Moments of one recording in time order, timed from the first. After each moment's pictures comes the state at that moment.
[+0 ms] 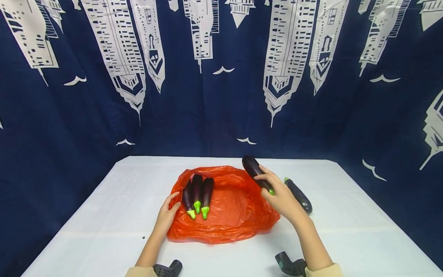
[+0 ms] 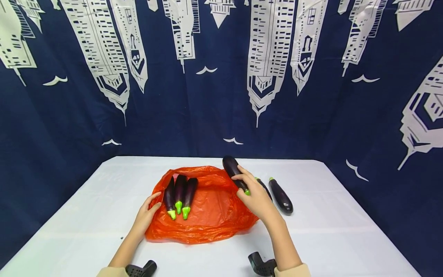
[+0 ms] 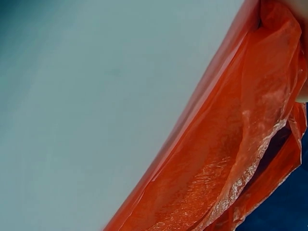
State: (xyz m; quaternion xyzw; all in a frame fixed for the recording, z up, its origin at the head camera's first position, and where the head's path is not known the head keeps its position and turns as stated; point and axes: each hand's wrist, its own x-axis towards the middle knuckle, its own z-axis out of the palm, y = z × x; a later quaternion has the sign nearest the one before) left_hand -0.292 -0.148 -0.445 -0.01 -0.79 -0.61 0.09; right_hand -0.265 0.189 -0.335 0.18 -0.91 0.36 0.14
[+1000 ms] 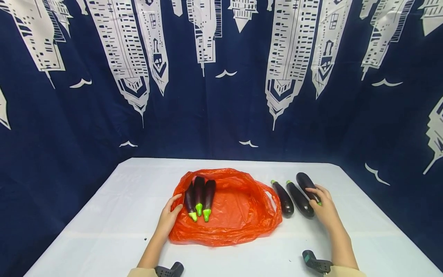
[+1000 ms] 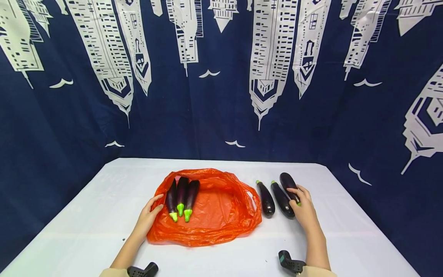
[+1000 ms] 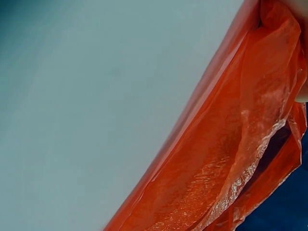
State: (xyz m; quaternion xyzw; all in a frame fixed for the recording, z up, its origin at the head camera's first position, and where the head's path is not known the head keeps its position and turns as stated) left_hand -0.292 -0.147 -0.446 -0.01 -0.79 -0.61 0.09; right_hand -0.292 0.317 -0.405 -0.02 -0.91 0.40 0.15
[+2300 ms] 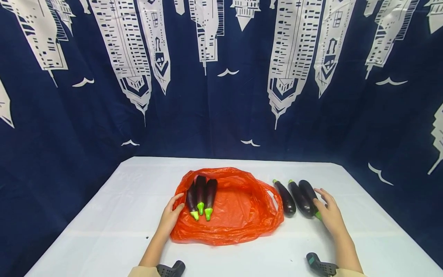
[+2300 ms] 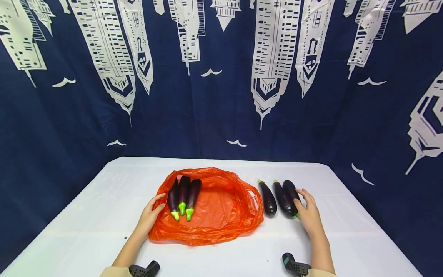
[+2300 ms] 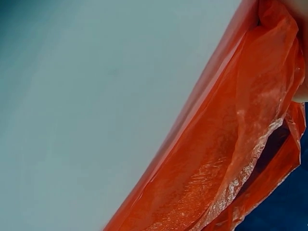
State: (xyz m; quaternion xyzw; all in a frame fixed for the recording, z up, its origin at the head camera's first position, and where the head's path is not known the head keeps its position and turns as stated) left_hand -0.290 -0.148 -0.445 -0.01 -0.79 -0.61 0.09; right_hand -0.289 0.322 -0.422 -0.04 -0.89 0.42 0.15
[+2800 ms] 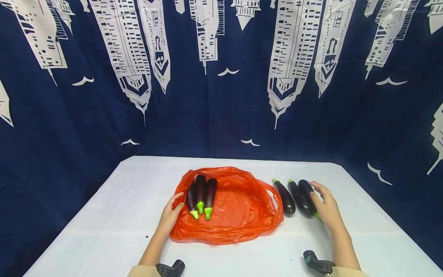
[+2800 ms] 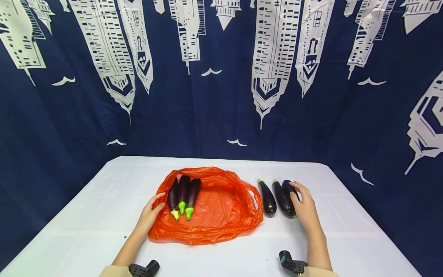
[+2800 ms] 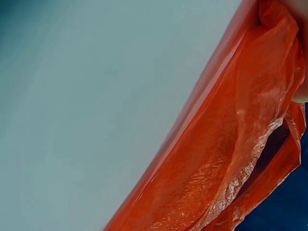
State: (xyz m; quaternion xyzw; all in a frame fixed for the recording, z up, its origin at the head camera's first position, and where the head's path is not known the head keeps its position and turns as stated) left_hand -0.292 -0.146 -0.447 -0.01 -0.79 -0.61 0.09; right_hand -0.289 0.308 -0.397 0.00 -0.90 0.39 0.20
